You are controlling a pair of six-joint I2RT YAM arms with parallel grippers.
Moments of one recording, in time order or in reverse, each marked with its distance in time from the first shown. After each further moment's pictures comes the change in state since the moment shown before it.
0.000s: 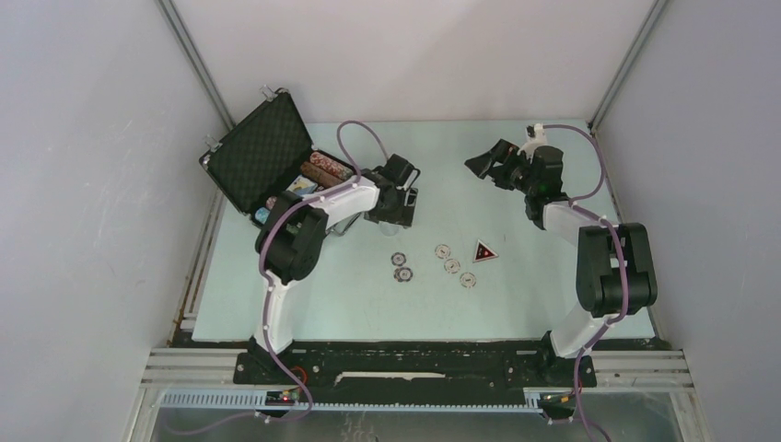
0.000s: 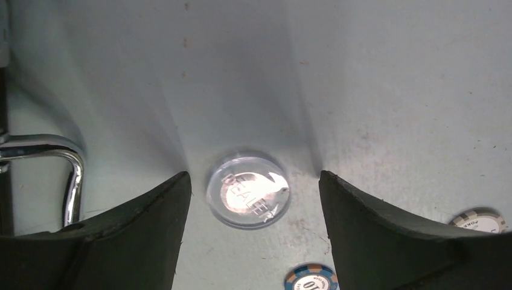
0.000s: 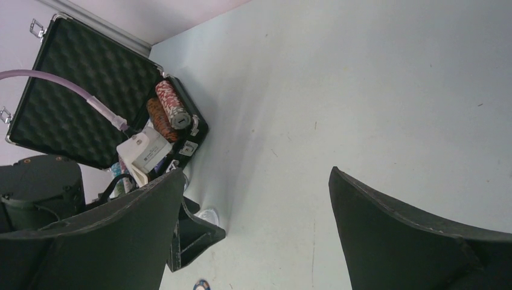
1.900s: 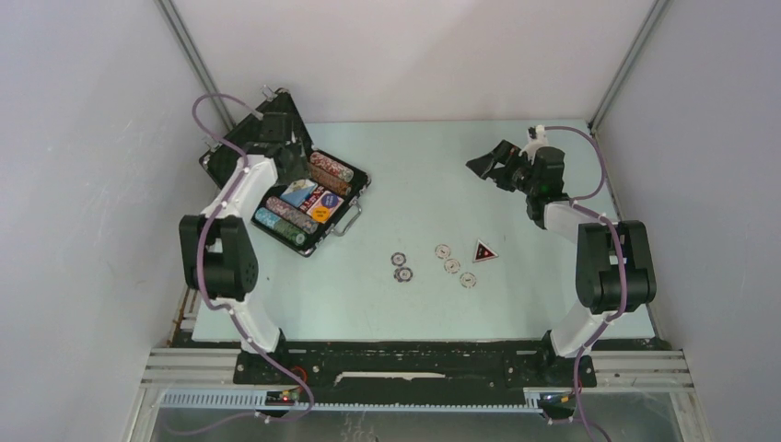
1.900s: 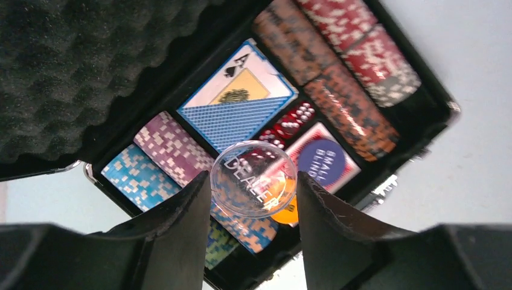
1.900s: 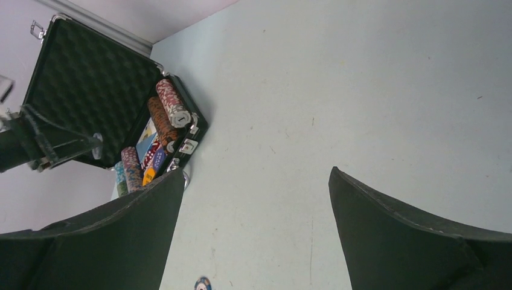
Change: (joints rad) left arm 0.503 -0.365 -0.079 -0.024 -0.067 0.078; right arm -0.018 0.021 0.000 0.010 -0.028 0.021
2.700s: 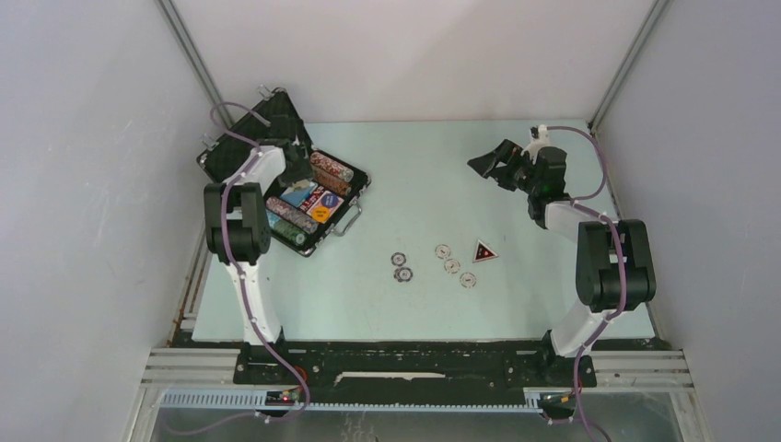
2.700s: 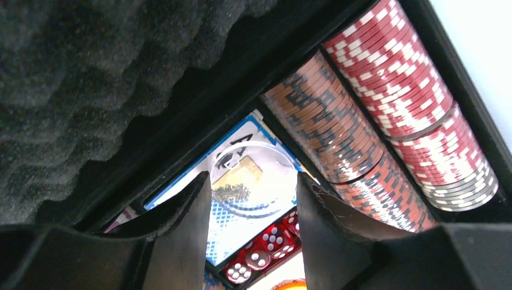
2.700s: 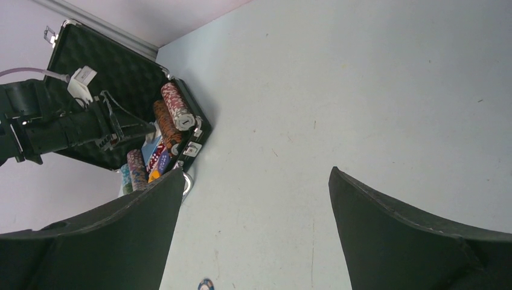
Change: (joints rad) left arm 0.088 0.365 0.185 0.056 0.068 -0.019; right arm -0.013 0.008 0.000 0.025 -0.018 0.019
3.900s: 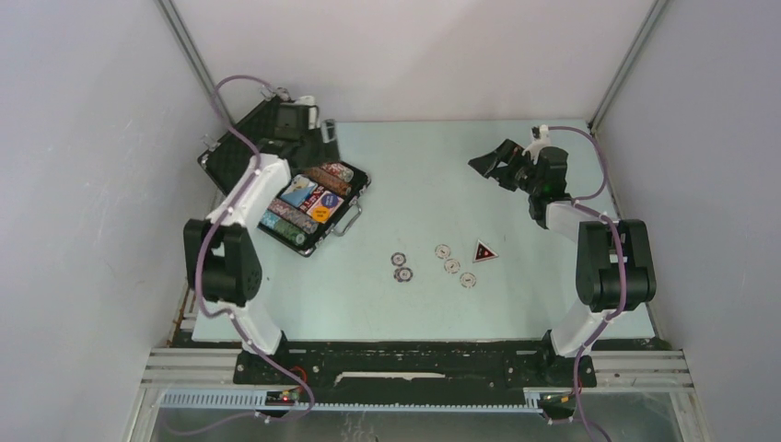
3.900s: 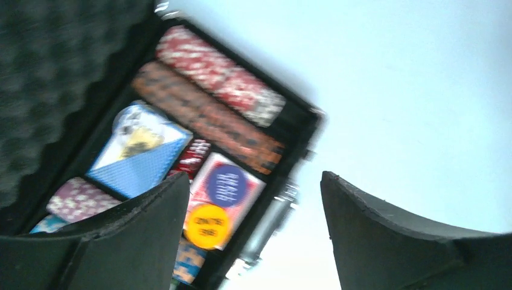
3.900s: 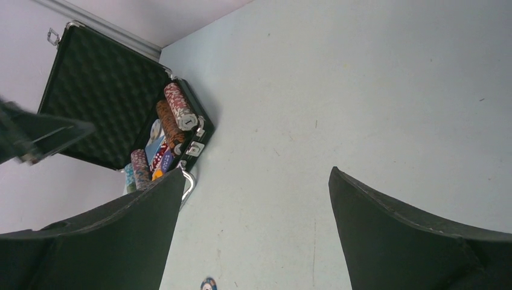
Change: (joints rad) left arm -0.122 -0.309 -0.116 0.063 0.089 0.049; right arm -0.005 0.004 0.000 0.004 -0.015 0.011
